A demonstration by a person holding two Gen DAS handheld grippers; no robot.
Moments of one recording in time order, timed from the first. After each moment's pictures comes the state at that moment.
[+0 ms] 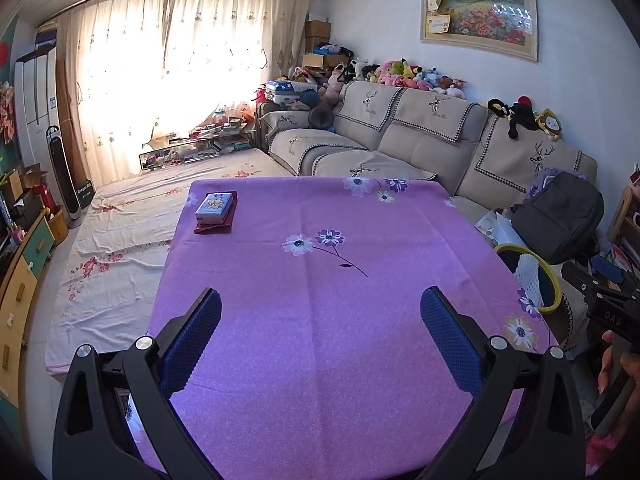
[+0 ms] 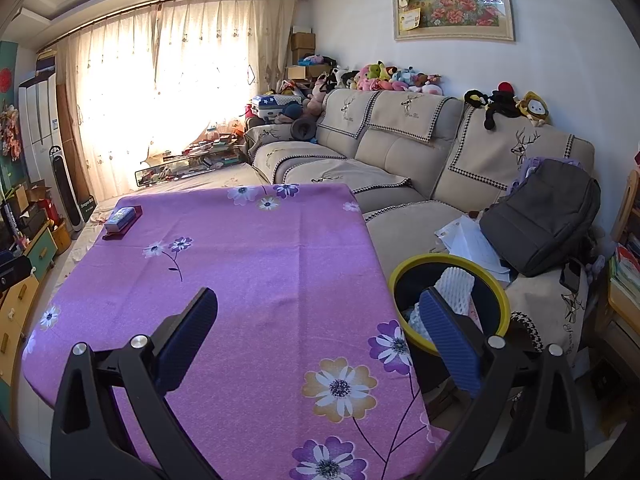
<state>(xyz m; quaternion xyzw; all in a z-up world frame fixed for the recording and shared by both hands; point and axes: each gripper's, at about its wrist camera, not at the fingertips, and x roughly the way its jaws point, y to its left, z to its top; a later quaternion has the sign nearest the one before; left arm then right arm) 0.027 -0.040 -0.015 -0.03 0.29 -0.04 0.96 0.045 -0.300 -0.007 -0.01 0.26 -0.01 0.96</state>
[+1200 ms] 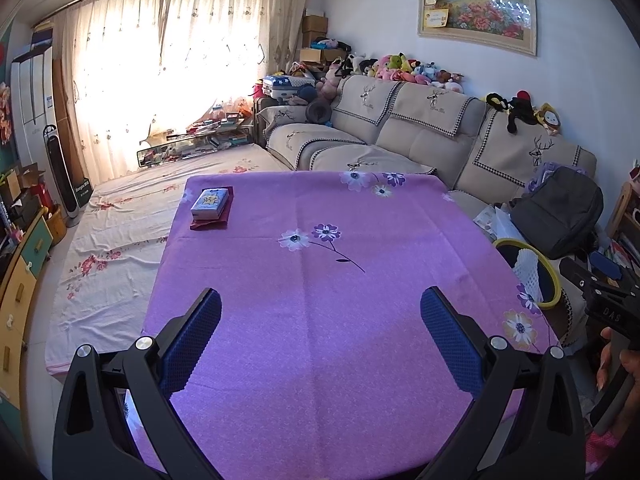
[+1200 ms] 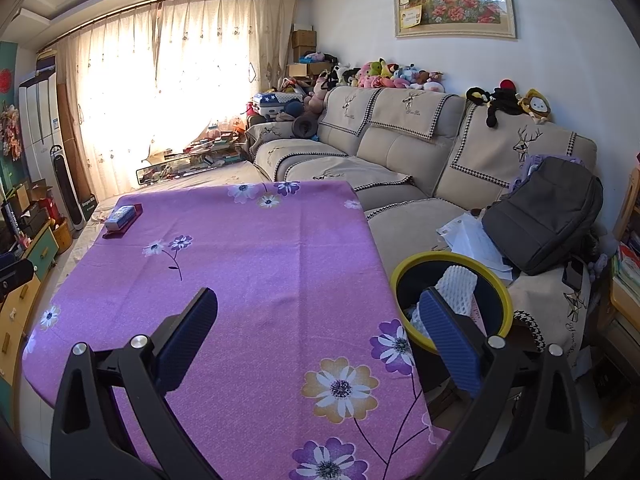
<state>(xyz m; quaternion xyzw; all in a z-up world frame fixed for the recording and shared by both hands) 0.033 -0.042 -0.019 -0.02 0.30 -0.04 0.95 0.045 -0.302 -0.012 -0.01 0.27 -0.01 0.96</state>
